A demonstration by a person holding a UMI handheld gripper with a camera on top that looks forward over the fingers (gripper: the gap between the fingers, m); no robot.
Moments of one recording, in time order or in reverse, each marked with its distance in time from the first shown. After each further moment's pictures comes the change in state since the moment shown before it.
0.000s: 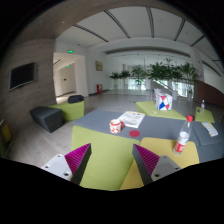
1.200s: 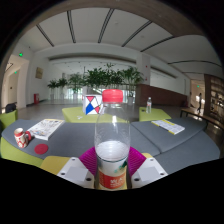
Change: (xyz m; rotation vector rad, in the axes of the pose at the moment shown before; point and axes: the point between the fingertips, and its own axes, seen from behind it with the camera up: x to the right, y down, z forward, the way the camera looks) arm 0.438 0.048 0.187 0.124 0.684 0.083
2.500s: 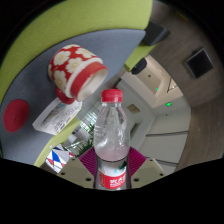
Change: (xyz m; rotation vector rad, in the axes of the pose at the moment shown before) arm -0.477 -0.124 0.081 0.900 0.042 -2.162
